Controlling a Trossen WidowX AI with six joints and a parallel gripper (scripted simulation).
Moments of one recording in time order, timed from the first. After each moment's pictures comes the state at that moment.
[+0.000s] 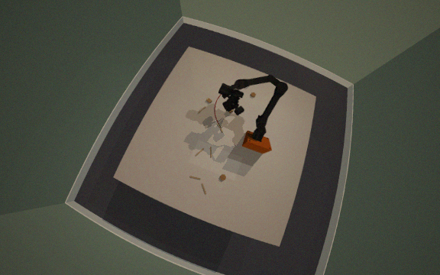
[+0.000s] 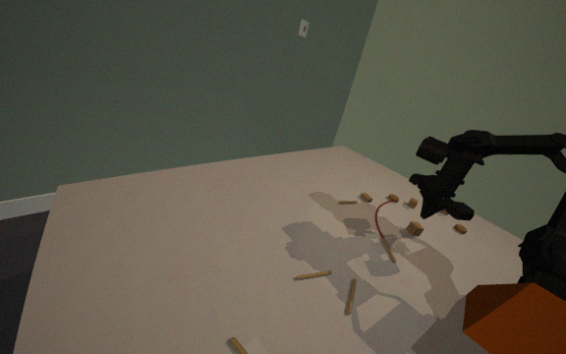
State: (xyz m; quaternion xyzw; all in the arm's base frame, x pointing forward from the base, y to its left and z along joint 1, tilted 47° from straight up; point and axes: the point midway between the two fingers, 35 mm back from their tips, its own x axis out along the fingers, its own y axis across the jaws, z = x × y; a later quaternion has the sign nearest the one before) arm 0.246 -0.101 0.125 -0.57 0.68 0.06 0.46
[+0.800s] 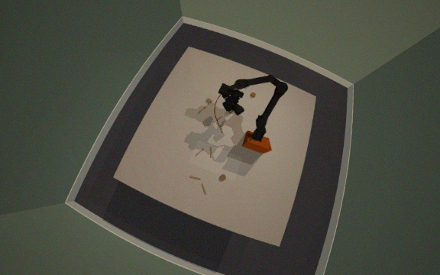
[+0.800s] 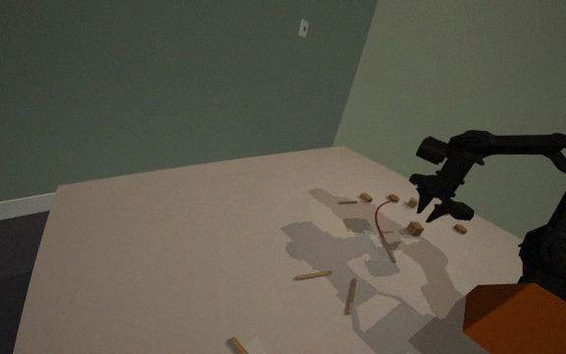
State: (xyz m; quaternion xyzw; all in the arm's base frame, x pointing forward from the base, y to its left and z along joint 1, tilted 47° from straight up) arm 0.246 -0.101 0.125 -0.57 0.68 0.06 0.46
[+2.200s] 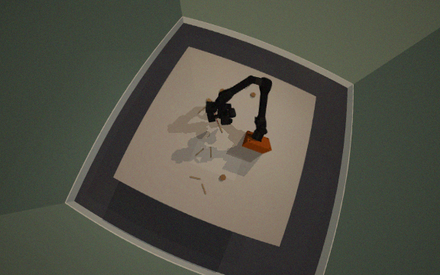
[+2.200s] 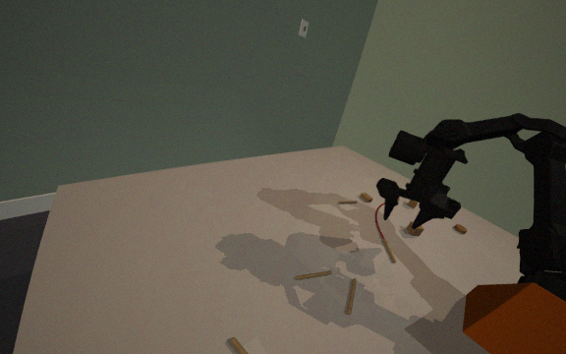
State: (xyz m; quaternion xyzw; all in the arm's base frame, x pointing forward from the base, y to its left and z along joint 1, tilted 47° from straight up) arm 0.284 -0.016 0.042 -0.73 0.53 0.44 0.05
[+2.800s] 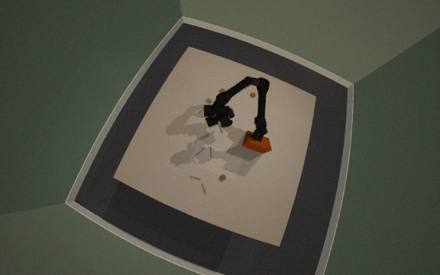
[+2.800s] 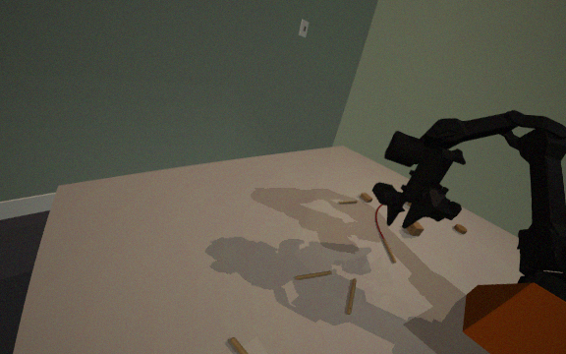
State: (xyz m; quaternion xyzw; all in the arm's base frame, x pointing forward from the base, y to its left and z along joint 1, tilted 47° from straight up) arm 0.286 -0.004 0.027 -0.73 0.49 0.48 -0.01
